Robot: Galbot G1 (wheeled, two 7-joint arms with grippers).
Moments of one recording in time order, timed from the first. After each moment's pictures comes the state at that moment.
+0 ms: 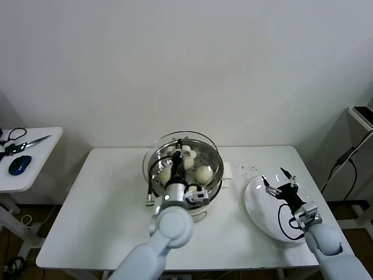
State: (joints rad) left arm 0.88 -1.40 0.16 -1.84 1.42 0.74 0.25; right arm -1.10 0.98 0.42 1.38 0.27 0.20 -0.19
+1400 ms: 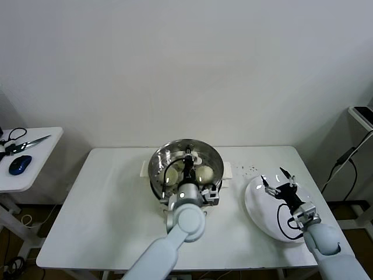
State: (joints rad) left arm 0.83 -1.47 0.19 -1.67 1.58 0.74 0.35; right arm -1.10 1.00 0.43 1.37 0.24 0.21 -0.19
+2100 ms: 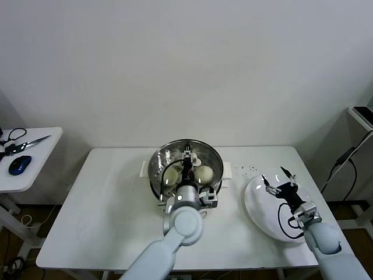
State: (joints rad) left arm 0.85 -1.45 0.19 -1.71 1.52 0.74 0.31; right arm -1.09 1.00 0.44 1.36 0.23 0.21 -0.20
